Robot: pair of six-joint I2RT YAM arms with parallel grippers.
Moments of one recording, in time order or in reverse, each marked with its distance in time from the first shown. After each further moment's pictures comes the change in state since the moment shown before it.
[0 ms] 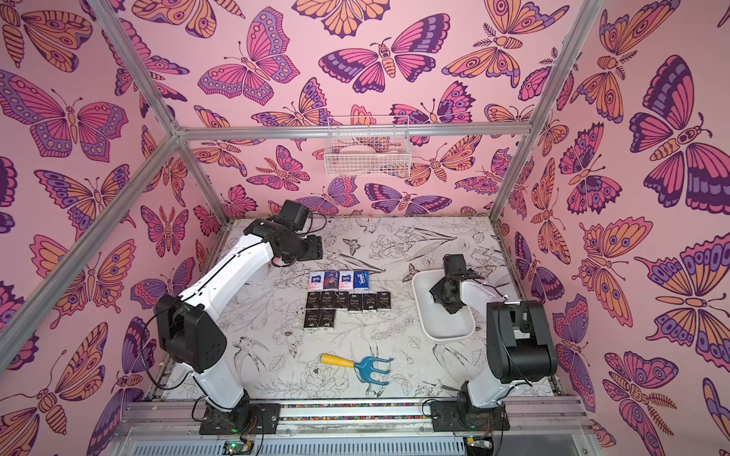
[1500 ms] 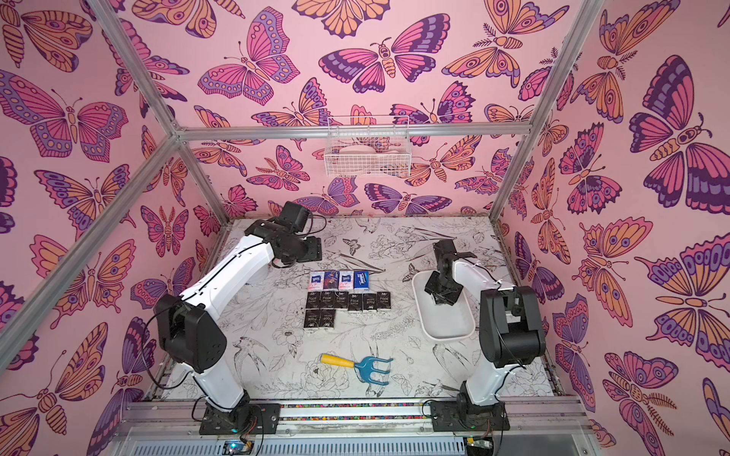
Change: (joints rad) left arm 0.000 0.000 -0.014 0.000 -0.018 -0.007; right arm 0.056 0.096 0.282 -0.386 0.008 -0.248
